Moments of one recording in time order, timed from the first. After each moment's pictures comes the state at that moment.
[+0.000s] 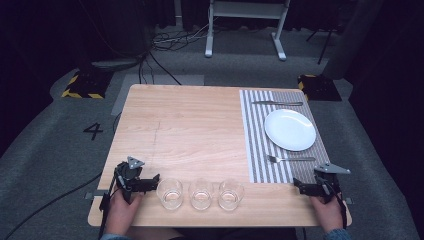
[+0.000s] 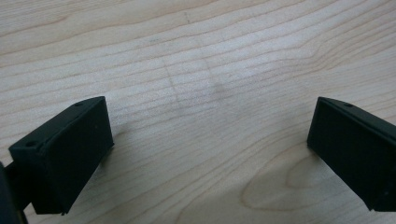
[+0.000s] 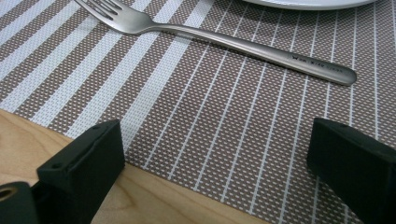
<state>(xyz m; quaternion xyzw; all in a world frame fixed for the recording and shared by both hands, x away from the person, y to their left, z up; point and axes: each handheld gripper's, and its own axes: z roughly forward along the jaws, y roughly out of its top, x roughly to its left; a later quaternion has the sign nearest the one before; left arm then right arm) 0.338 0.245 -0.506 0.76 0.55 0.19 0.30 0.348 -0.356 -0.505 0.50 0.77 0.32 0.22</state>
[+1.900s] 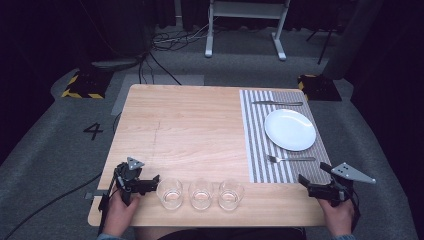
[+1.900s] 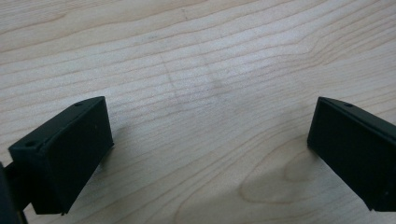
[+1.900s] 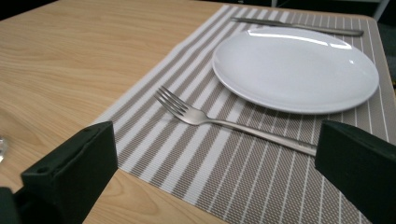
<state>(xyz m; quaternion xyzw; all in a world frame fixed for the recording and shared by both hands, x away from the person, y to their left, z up) 0.336 0.246 -0.506 0.76 0.55 0.19 0.30 0.314 -0.353 -0.449 0.45 0.73 0.46 0.25</state>
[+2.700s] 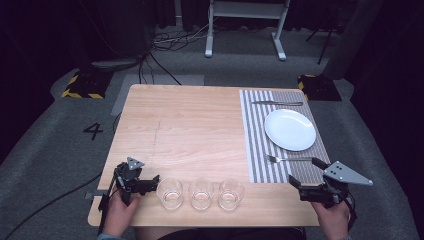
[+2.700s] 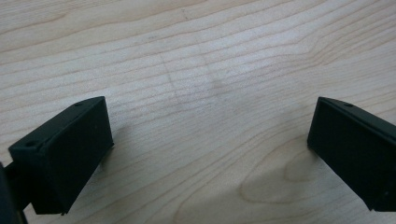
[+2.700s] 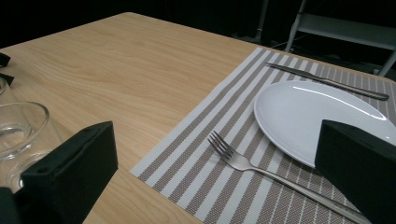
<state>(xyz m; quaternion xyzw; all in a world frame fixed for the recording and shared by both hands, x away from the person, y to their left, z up) 0.336 0.246 -0.506 0.76 0.55 0.19 0.30 0.294 -0.306 -0.404 0.38 0.75 0.47 0.27</state>
